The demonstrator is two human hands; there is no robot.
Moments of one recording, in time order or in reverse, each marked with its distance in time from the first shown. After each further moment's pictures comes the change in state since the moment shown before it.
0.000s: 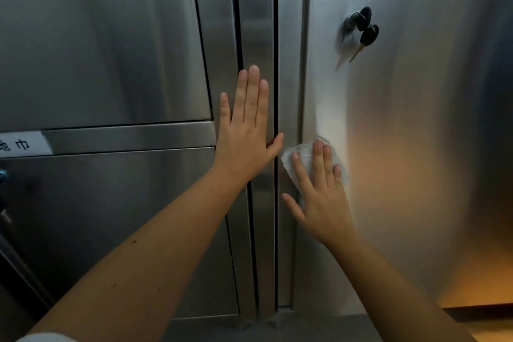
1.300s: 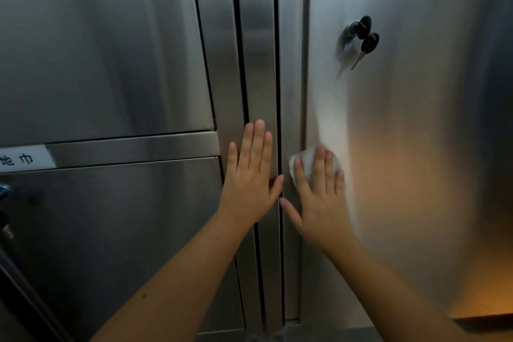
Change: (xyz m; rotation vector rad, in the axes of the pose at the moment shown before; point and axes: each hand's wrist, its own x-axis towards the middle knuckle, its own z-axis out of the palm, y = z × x) left_hand -0.055 0.010 0.018 -0.066 -0.067 0.052; right_hand 0.008 -0.012 0.004 -0.068 0.140 0.009
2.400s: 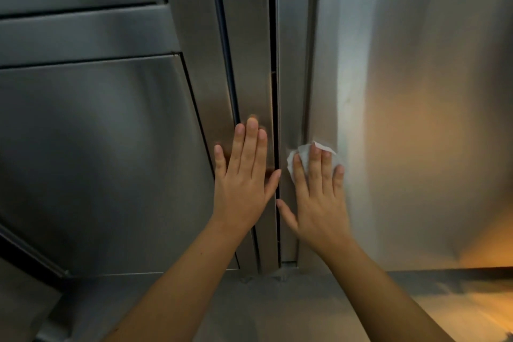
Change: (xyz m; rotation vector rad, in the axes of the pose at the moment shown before) left_hand -0.110 0.044 0.068 -0.043 -0.002 -0.071; right_hand -0.095 0.007 0.094 -0.083 0.010 -0.066
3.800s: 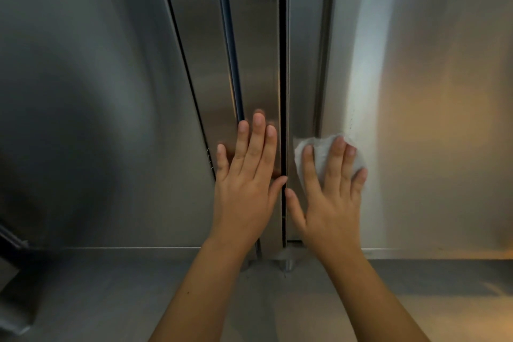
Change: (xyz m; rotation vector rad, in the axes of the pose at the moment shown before) left_hand -0.109 0.034 0.056 -0.147 -0.119 -0.076; right_hand -0.096 -0.016 0.094 0.188 0.107 0.140
